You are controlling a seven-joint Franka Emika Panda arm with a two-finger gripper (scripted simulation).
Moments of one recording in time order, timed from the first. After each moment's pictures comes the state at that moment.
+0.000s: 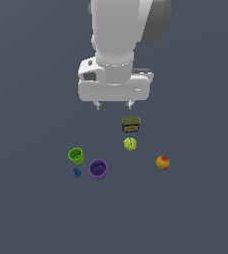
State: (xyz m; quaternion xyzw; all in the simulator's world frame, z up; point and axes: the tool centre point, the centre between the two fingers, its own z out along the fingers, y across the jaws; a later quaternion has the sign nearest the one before) arm -0.015 0.000 0.314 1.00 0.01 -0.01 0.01
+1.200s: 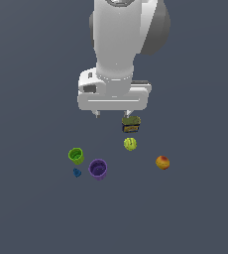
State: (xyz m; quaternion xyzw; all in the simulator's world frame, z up) arm 0.003 -0.006 0.294 1.00 0.03 -0.02 0.02
